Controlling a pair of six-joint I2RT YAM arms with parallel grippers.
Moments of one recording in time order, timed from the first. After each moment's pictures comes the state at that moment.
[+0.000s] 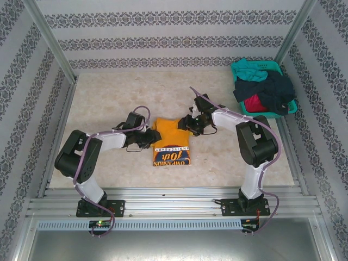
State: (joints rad) left arm -0.37 1.71 0.80 -0.02 0.54 -0.90; right arm 0.40 1.92 1.23 -0.45 -0.58 0.67
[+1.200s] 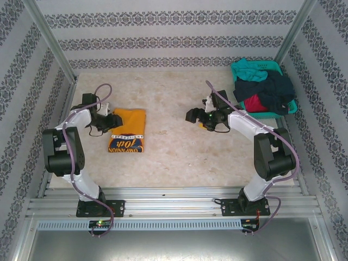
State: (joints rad) left arm 0.17 1.72 1.15 -0.69 0.50 -0.13; right arm 0.28 1.69 1.12 -0.42 -0.56 0.57
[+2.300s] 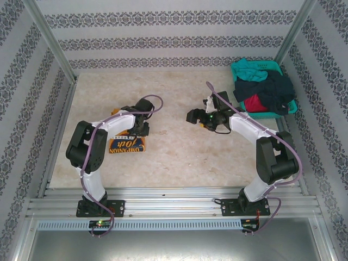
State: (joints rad) left arm -0.39 1.85 1.24 -0.72 -0.19 -0.34; right arm 0.29 1.64 1.08 -0.39 -0.53 0.55
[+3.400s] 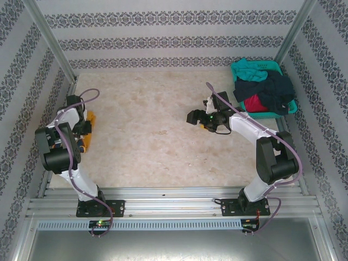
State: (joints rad) left arm 0.36 1.80 1.20 -0.72 -0.19 0.17; right arm 0.29 1.64 1.08 -0.43 -0.52 0.55
